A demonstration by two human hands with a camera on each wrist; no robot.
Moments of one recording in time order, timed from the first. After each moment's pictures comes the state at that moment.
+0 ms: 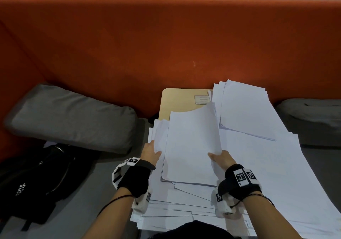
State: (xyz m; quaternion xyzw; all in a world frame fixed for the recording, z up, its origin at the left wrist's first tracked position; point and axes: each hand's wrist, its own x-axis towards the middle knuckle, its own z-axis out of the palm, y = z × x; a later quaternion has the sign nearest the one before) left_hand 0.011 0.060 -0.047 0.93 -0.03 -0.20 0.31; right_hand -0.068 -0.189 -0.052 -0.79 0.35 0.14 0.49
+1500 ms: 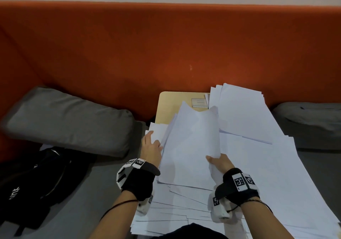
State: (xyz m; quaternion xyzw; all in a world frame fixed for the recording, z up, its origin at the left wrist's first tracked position) left_hand 0.003 0.034 -0.033 0.96 -0.12 -0.05 0.26; right_hand -0.076 -0.191 -0.036 -0.76 0.35 0.14 0.52
